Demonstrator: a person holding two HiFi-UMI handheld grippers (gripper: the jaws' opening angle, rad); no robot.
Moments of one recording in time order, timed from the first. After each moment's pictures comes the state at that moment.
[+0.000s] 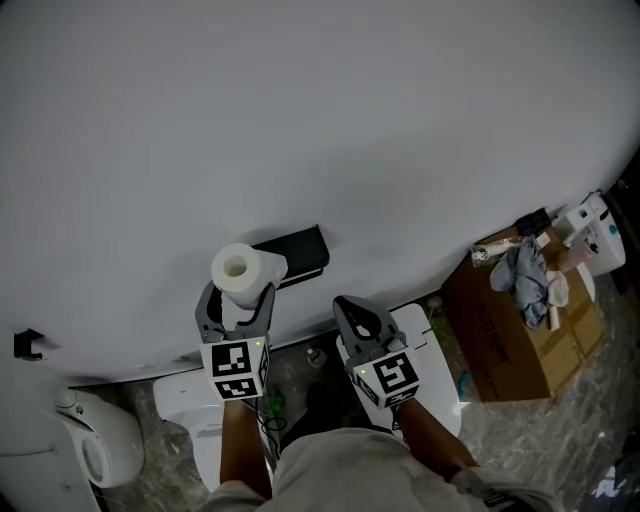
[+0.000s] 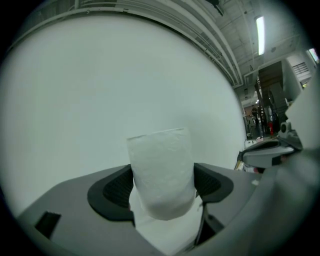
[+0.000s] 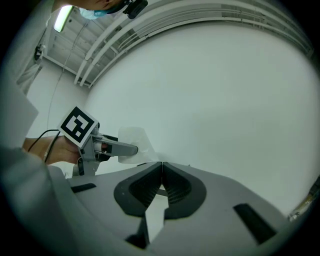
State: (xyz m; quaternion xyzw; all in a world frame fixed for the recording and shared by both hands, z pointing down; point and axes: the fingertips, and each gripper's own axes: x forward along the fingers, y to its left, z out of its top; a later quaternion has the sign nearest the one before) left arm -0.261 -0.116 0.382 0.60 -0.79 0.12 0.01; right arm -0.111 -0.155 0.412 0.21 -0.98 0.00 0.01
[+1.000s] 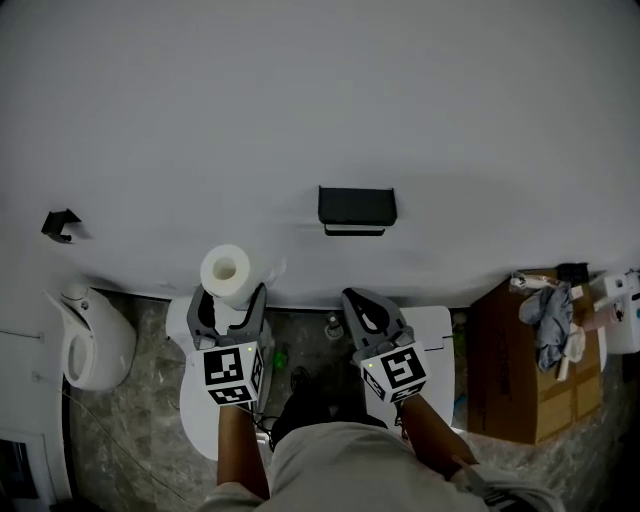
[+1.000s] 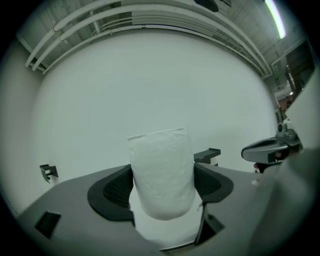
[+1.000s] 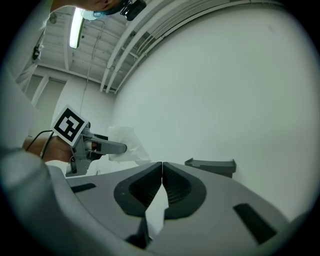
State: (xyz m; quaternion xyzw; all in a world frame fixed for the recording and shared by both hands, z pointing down) left arm -0.264 0.081 0.392 0.45 -0.89 0.09 0.03; right arm -0.130 -0.040 0.416 0.05 -1.00 -0.01 0.01
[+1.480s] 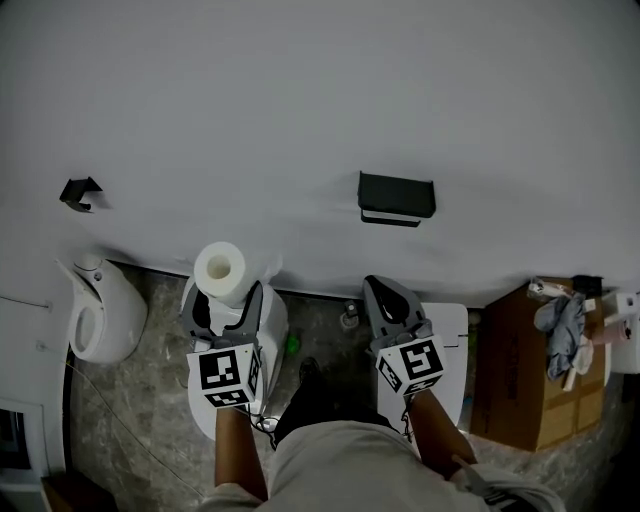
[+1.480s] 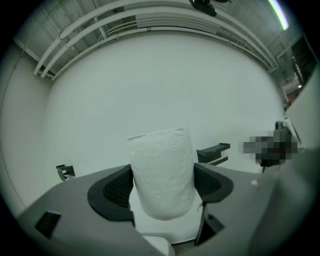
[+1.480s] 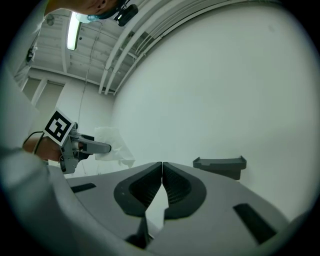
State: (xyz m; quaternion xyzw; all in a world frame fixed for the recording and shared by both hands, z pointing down) left arm -0.282 0.160 0.392 0.40 -0.91 0.10 0.03; right arm -0.150 -0.017 0.417 0.05 -1.00 0.01 0.00
